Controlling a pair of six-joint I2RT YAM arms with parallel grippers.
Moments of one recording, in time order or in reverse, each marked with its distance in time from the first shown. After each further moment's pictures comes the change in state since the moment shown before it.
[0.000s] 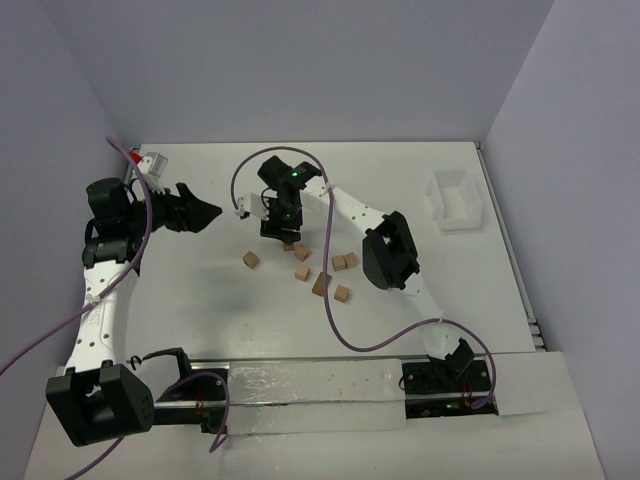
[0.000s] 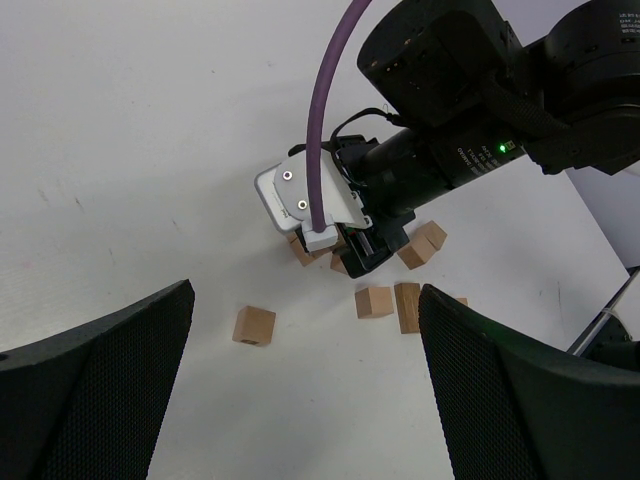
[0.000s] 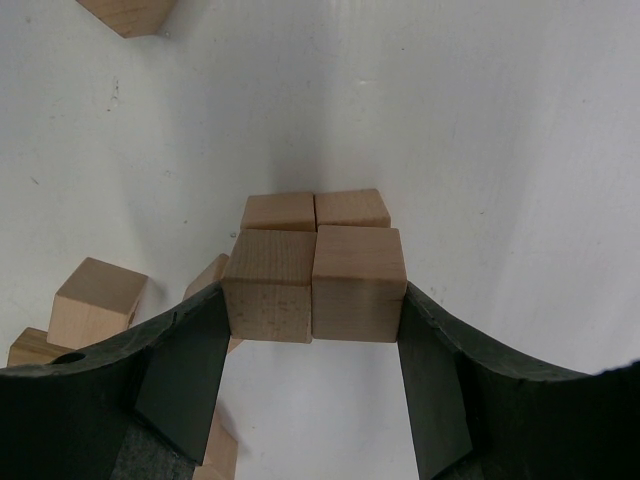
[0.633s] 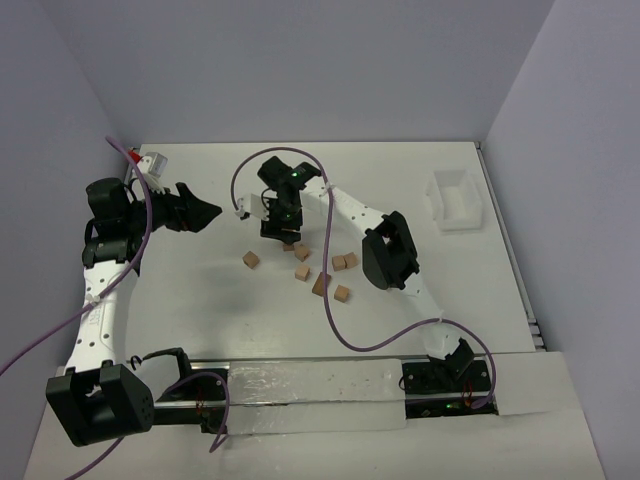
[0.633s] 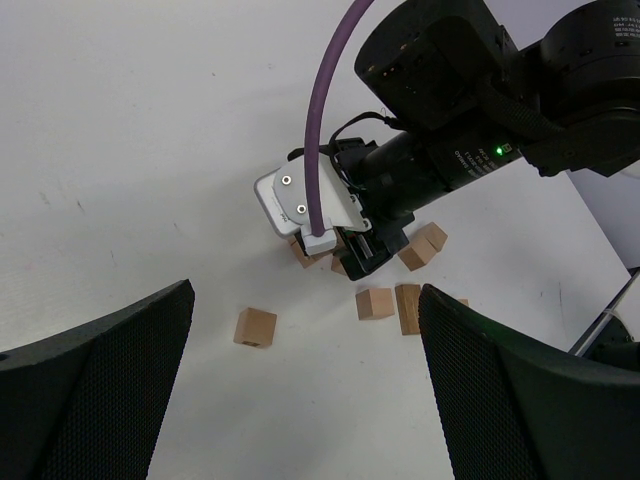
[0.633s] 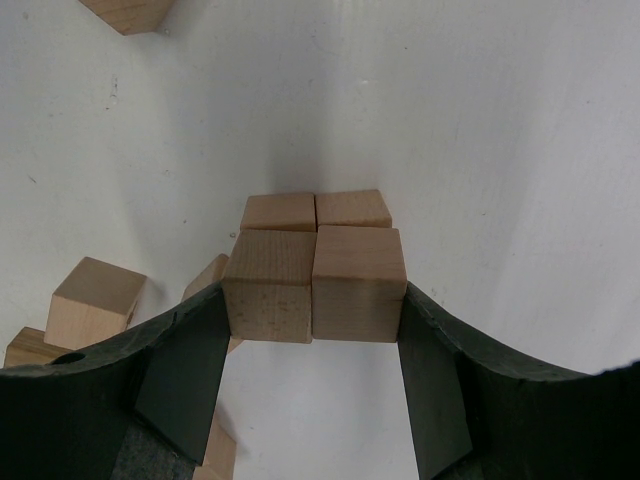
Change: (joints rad) left arm 0.001 0.000 0.000 0.006 0.001 0.000; right arm 0.000 0.003 0.000 -0.001 0.001 -0.006
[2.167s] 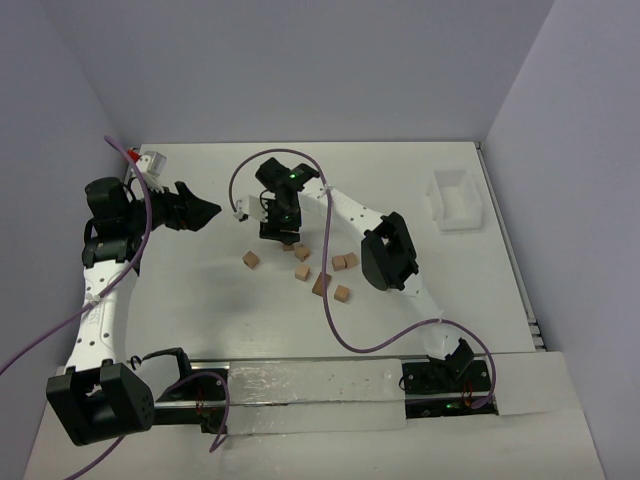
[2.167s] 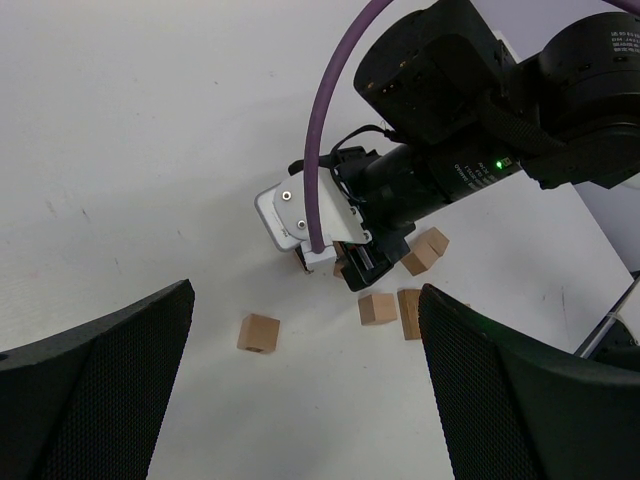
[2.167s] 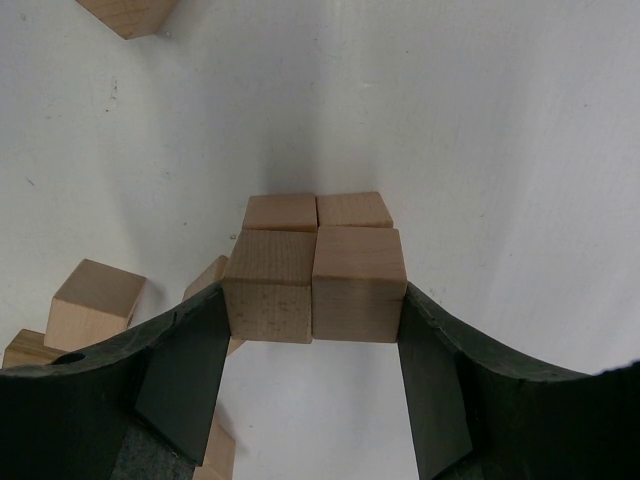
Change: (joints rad) left arm 0.005 0.003 0.000 0.021 0.004 -0.003; right arm 0.011 0.001 0.000 0.002 0.023 -0.002
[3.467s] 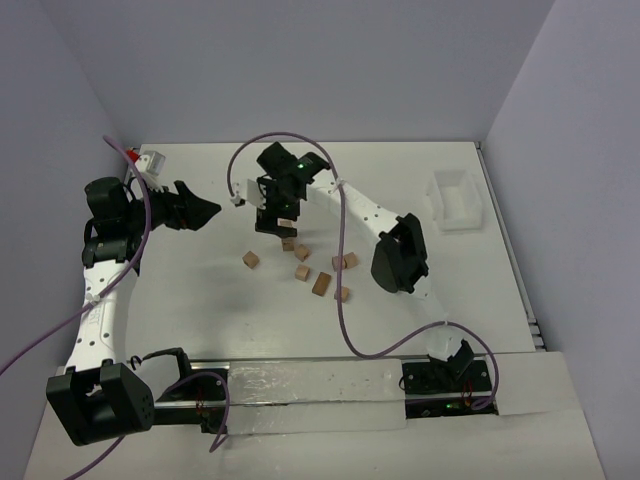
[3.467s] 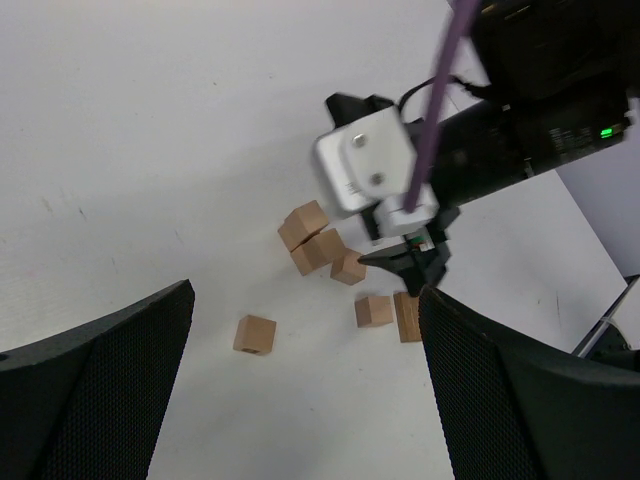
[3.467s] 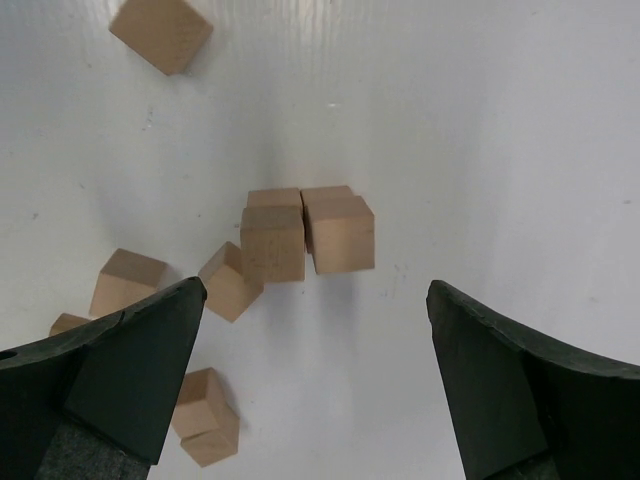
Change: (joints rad) left arm 0.000 0.000 0.000 0.004 -0.001 -0.019; right arm 0.002 -0.090 0.013 0.007 -0.029 0.029
